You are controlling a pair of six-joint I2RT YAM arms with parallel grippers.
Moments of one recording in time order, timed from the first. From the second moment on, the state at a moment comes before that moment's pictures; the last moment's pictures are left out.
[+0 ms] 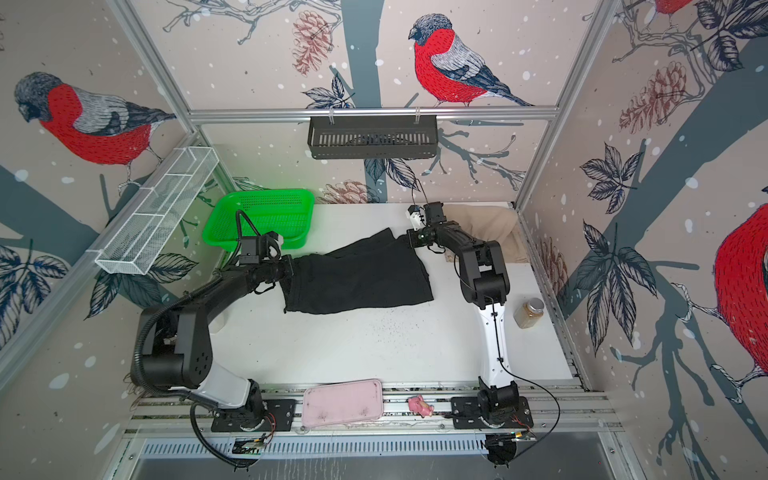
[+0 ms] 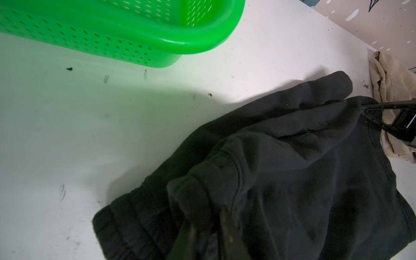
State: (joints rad) left arm 0.01 1.55 0.91 -0.21 0.31 -0.28; right arm 0.26 2.34 1.78 -0.34 -0.51 0.01
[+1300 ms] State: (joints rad) left arm 0.01 1.12 0.76 -0.57 0.15 -0.50; right arm 0.41 2.02 1.80 -0.53 -0.20 -0.03
